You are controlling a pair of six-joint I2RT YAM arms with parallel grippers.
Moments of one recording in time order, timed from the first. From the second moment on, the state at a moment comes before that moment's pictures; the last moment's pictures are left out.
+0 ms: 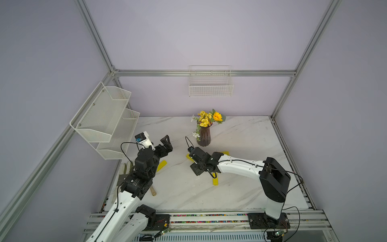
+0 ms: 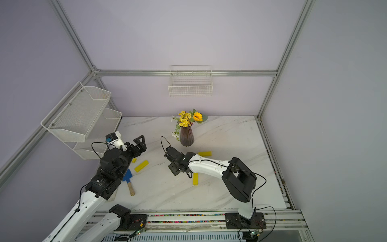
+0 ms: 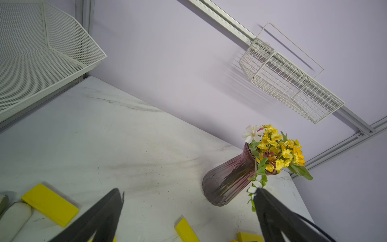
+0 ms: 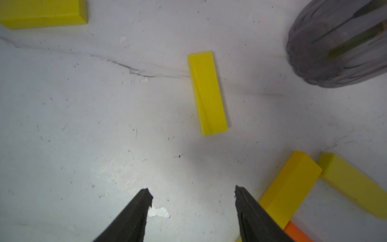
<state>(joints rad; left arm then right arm) -0.36 0.74 0.74 -0.18 -0.35 -0.57 0.95 1.88 1.37 -0.51 0.19 0.19</state>
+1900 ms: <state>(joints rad) -0.36 0.78 0.72 -0.14 -0.34 -0.57 0.93 2.00 1.36 -0.47 -0.03 0.16</state>
